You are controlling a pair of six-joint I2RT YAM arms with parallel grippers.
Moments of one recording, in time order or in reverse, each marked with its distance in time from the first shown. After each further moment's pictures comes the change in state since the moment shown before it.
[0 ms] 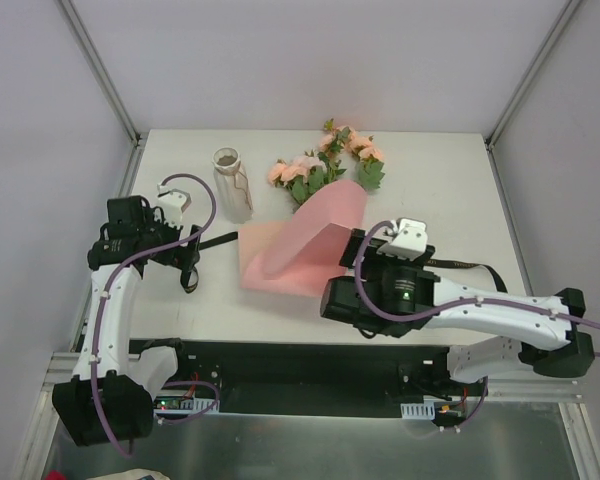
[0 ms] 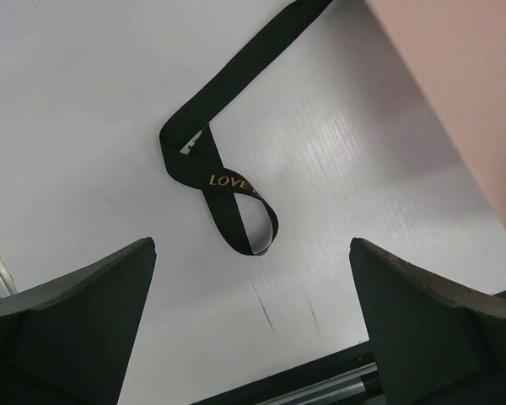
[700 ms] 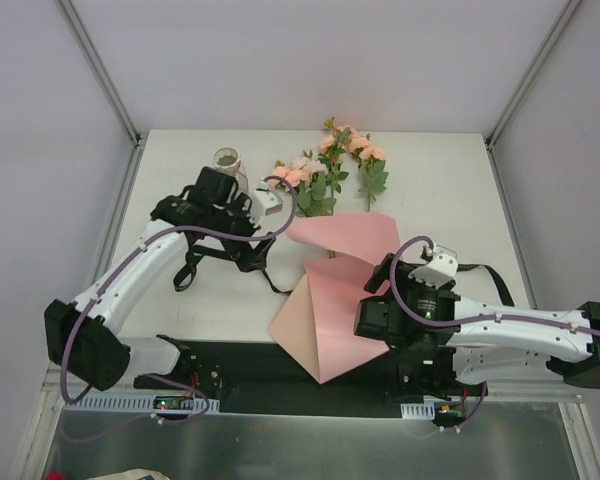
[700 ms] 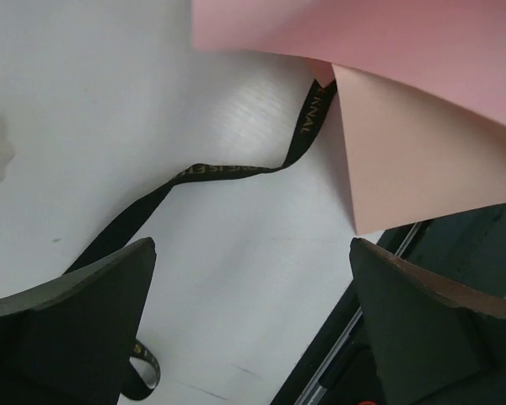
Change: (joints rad) left arm -0.568 0.267 0.287 -0.099 0.102 -0.004; right arm -0.008 -0.260 -0.360 -0.006 -0.209 0.318
